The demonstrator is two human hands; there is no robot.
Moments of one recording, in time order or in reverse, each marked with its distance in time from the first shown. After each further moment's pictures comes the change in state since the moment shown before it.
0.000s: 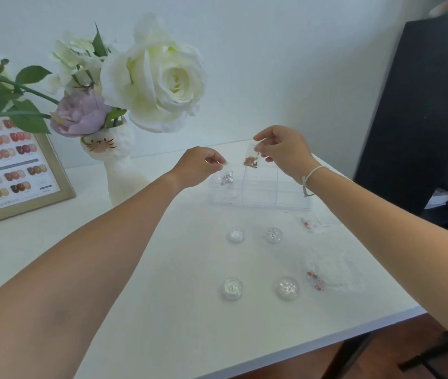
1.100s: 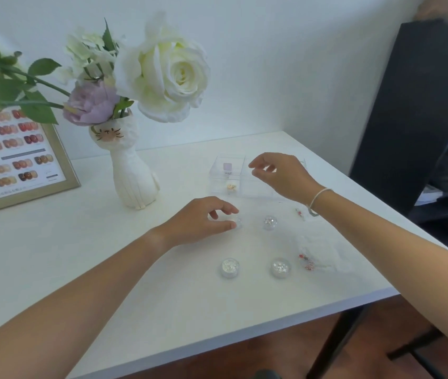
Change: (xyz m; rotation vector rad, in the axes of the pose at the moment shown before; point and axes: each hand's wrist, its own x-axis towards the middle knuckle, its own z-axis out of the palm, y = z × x) left_hand -0.118 0.002 0.031 -0.115 -0.242 0.076; right_hand -0.055 0.013 -0.002 -0.385 -0.153 -0.114
